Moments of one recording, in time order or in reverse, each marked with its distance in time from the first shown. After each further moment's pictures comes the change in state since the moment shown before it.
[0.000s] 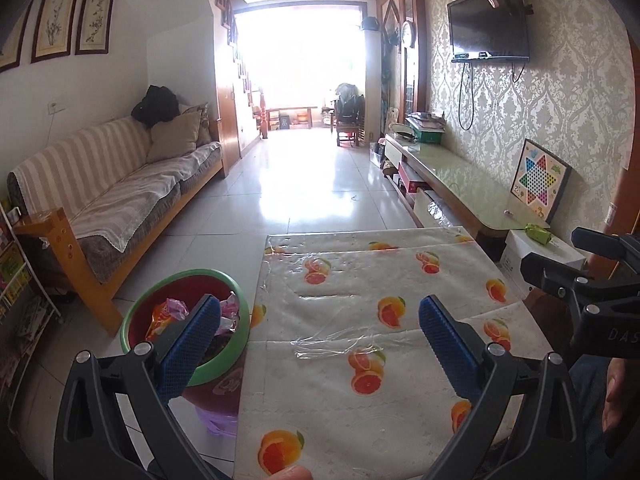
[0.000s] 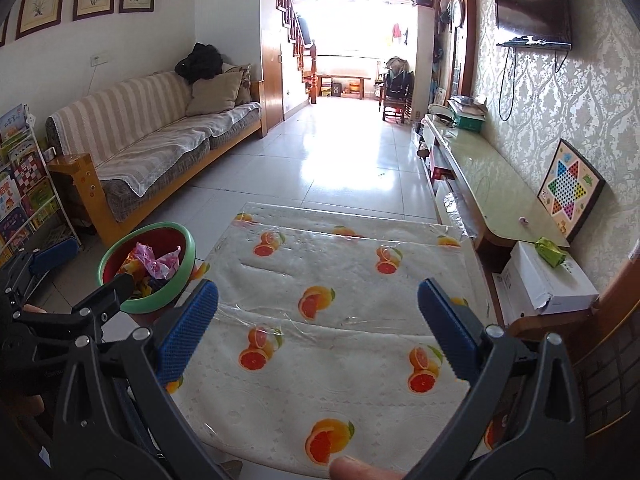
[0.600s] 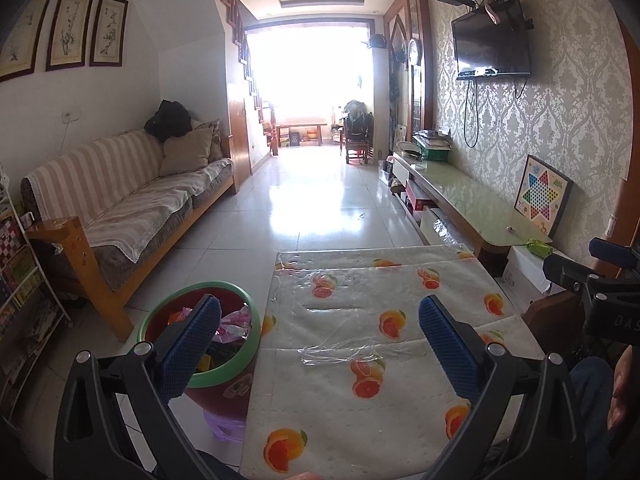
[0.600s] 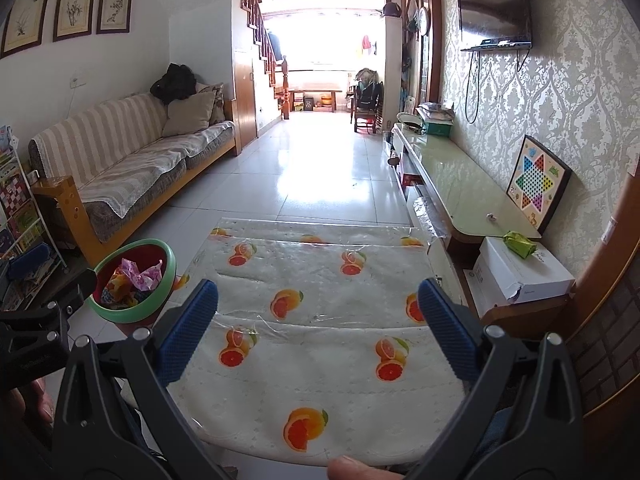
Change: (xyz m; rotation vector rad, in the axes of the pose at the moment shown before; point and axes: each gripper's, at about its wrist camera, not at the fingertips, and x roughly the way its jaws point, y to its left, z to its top) left arm -0.036 -0.001 0.003 -0.014 -0.066 0.040; right arm -0.037 -0.021 -0.004 0.055 -0.060 -0.067
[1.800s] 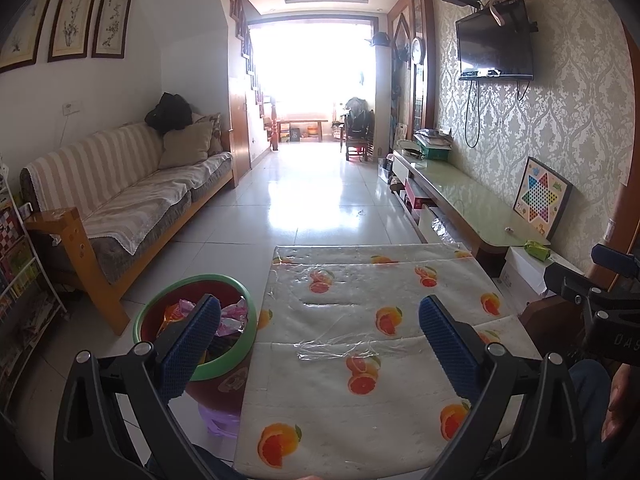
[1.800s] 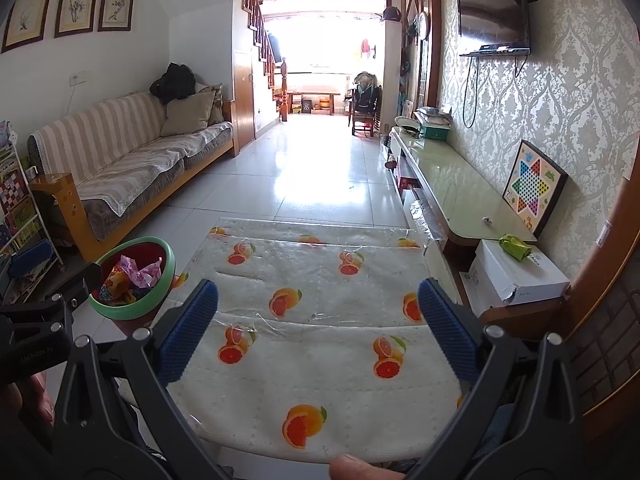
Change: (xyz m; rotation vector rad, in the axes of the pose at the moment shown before) left arm 0.004 -0.001 -0.005 -0.019 0.016 -0.010; right arm -0.009 0.008 -0.004 -0.017 -0.007 -0.013
